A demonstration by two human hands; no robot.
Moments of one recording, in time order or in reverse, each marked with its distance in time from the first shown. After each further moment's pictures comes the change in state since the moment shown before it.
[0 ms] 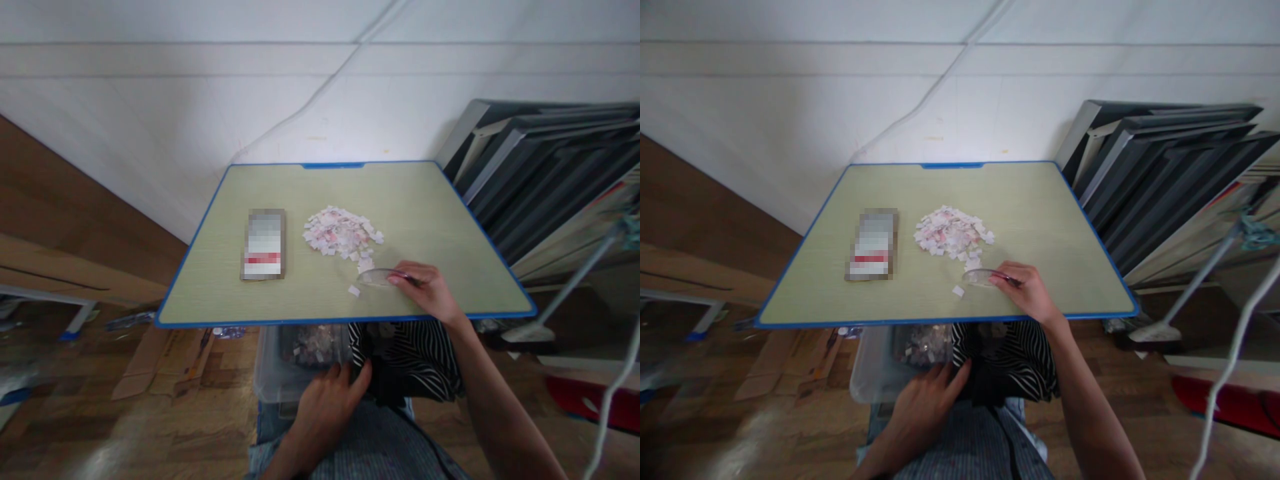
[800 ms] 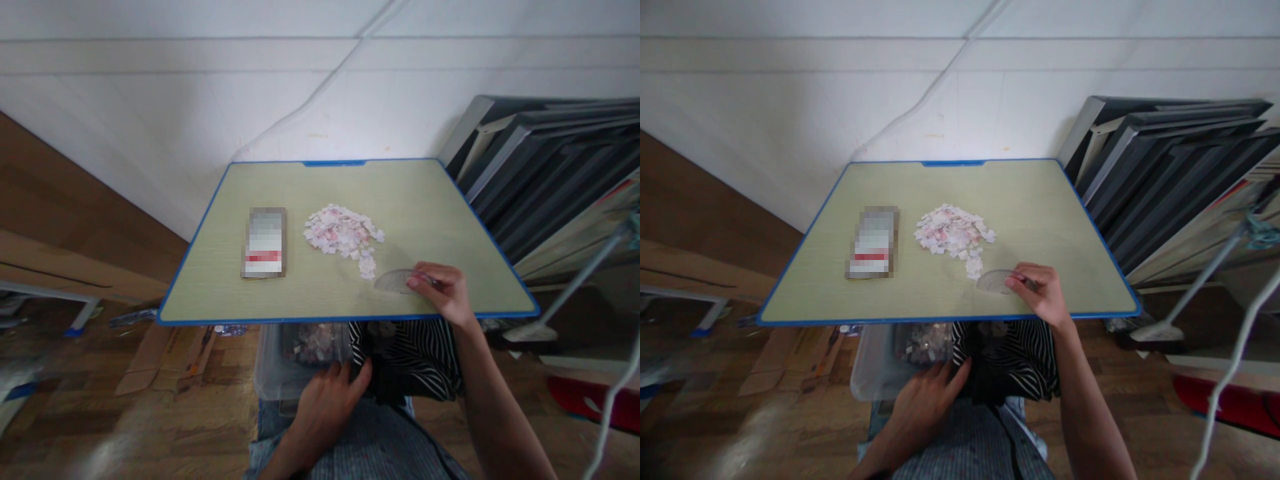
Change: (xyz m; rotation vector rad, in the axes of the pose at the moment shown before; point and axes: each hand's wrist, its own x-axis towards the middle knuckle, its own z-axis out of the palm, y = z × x) left_hand 0.000 0.000 0.002 0.034 -0.018 0.005; right_hand -0.010 -0.004 -0.011 0.042 0.109 0.053
